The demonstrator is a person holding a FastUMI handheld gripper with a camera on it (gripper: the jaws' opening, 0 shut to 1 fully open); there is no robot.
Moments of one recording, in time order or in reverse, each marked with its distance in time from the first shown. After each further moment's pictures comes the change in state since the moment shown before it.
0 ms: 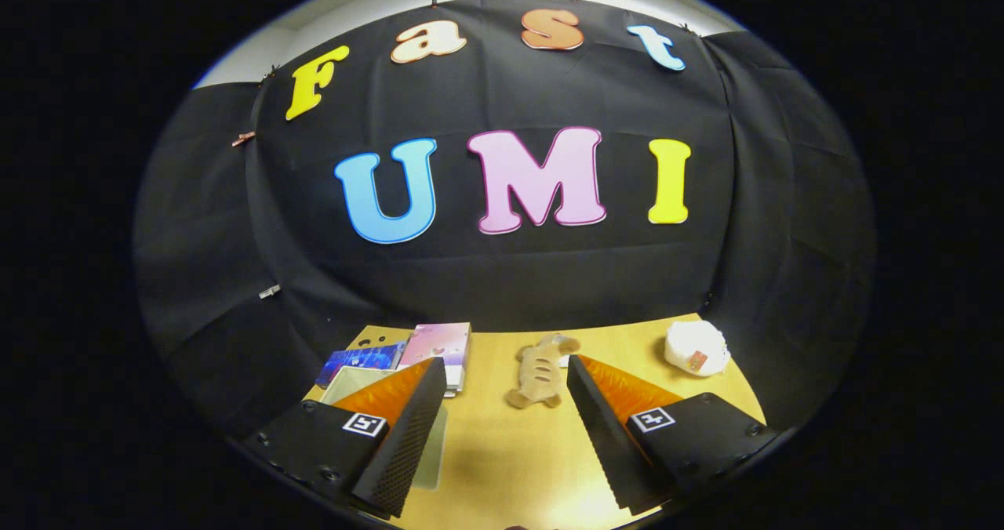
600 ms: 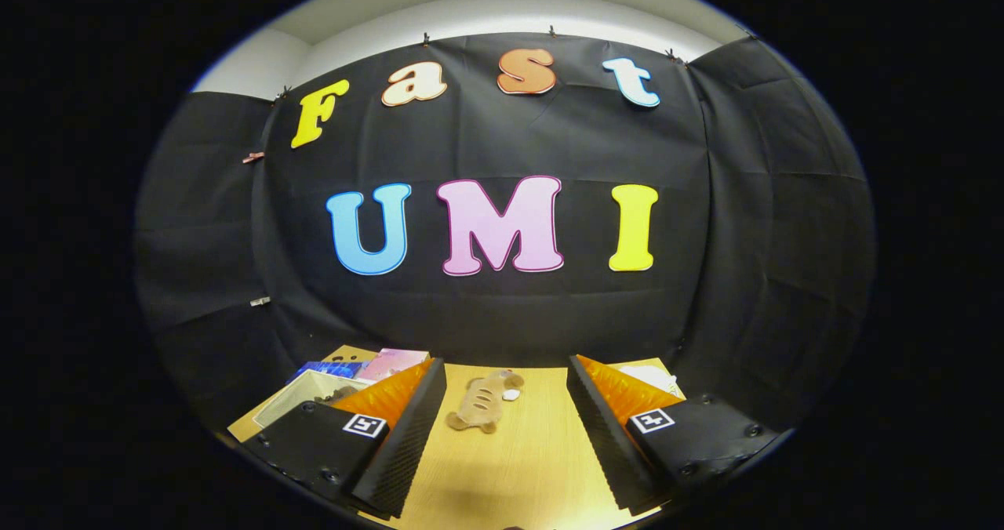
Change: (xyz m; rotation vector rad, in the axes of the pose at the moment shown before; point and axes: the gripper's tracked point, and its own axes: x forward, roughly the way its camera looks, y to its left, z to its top) arm -0.032 -0.105 0.015 -0.073 -0.137 0.028
